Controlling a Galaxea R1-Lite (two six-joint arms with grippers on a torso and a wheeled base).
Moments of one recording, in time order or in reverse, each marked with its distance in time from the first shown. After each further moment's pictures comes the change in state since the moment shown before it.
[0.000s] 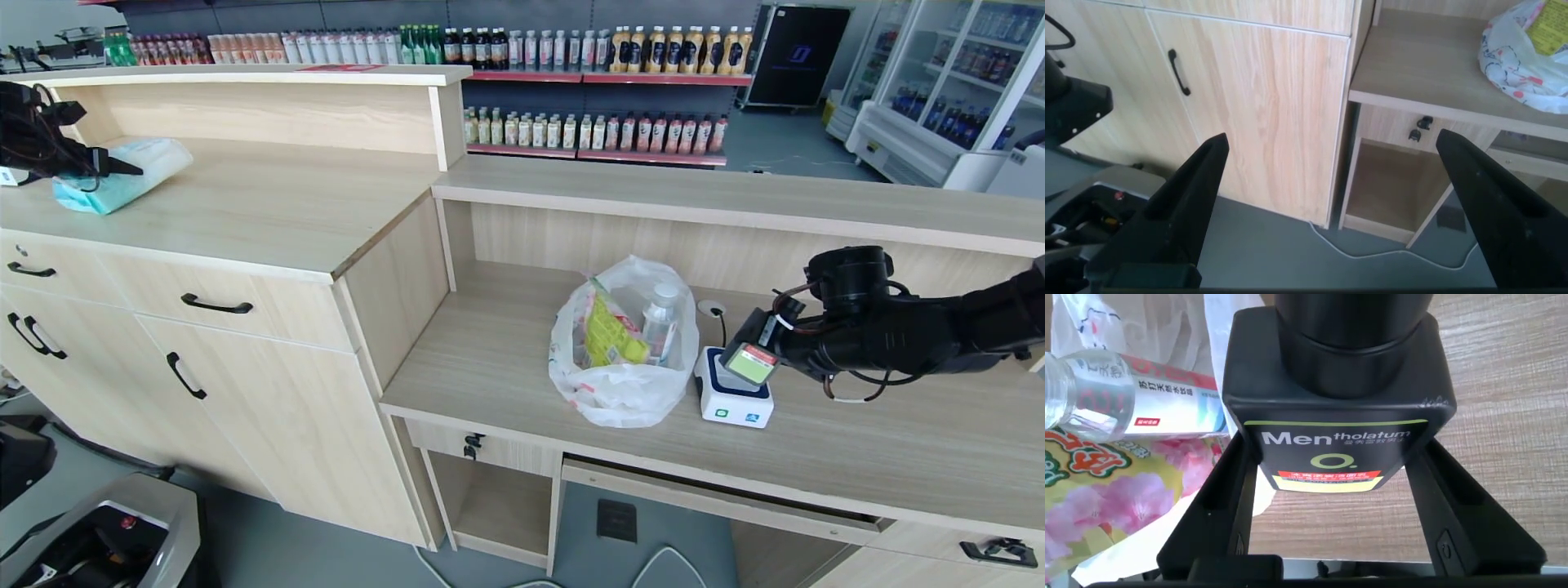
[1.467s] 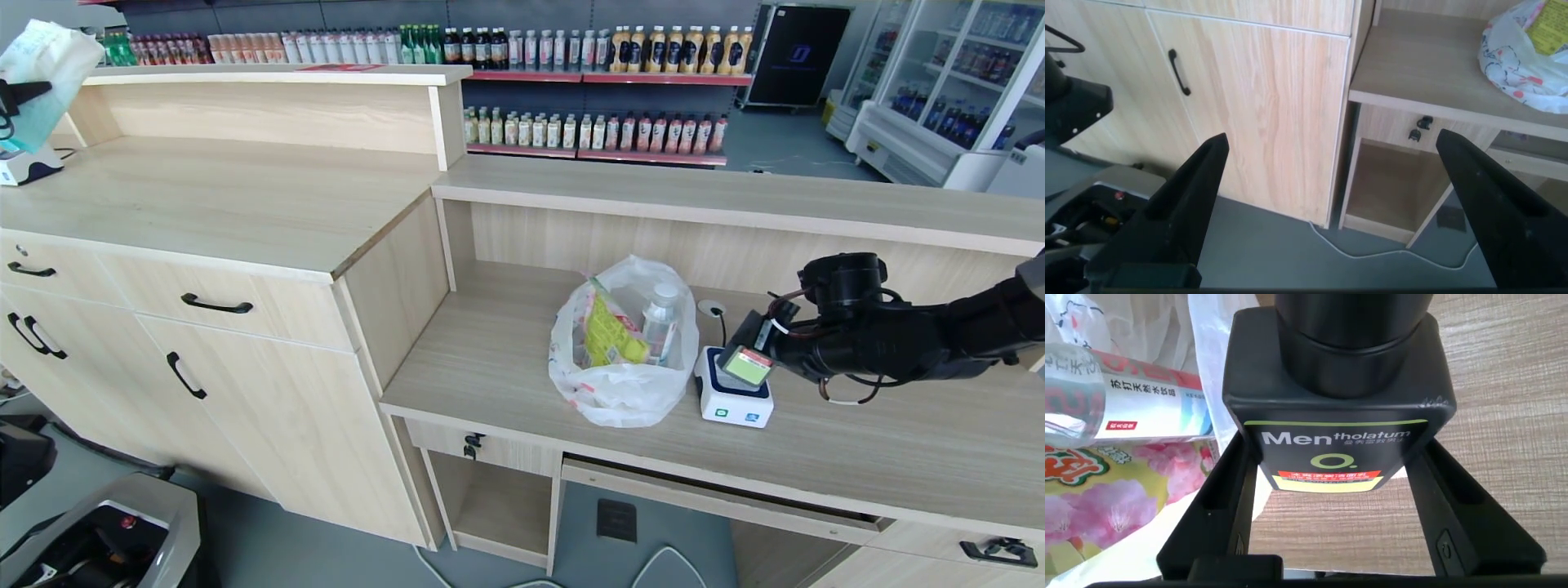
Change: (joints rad) left arm 0.000 0.000 0.000 0.000 0.000 0.000; right arm 0.001 0.017 0.011 -0.050 0.000 -0.041
